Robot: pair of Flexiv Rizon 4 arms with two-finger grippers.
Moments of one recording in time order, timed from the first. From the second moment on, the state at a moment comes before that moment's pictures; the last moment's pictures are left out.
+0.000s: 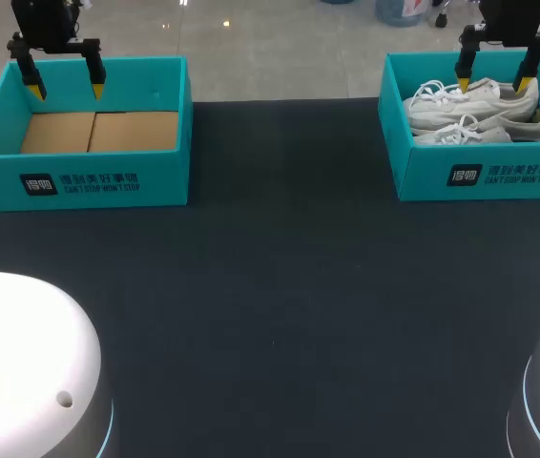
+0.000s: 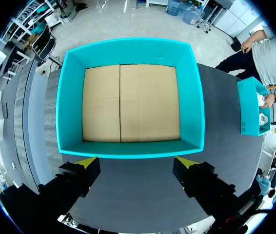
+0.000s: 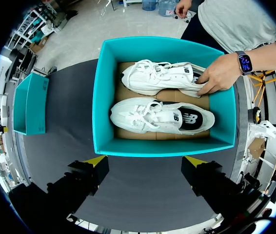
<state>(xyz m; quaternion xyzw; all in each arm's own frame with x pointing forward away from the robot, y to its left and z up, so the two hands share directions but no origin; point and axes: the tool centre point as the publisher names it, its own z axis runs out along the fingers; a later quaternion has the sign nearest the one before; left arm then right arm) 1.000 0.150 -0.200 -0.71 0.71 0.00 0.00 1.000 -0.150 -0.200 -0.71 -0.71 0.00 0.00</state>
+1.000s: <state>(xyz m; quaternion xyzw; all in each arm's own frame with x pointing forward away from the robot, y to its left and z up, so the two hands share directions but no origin) 1.000 0.150 -0.200 -0.71 0.71 0.00 0.00 1.020 -0.166 -0.200 -0.72 -0.70 -0.01 -0.04</state>
